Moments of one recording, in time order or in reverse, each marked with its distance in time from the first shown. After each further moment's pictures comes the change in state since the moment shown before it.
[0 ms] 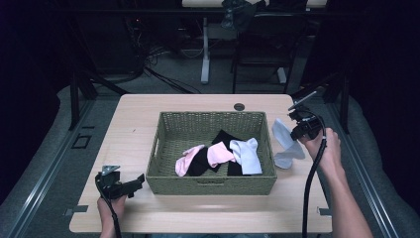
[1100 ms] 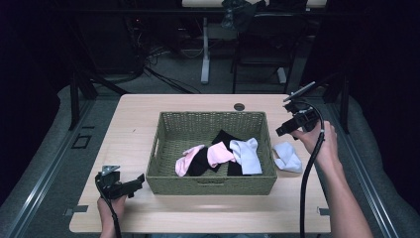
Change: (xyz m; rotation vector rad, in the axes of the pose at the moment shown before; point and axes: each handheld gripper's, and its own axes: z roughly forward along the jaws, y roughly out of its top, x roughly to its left) left arm 0.000 0.000 0.000 -0.001 0.003 0.001; right arm 0.019 0.020 -0.036 -0.080 0.095 -0.055
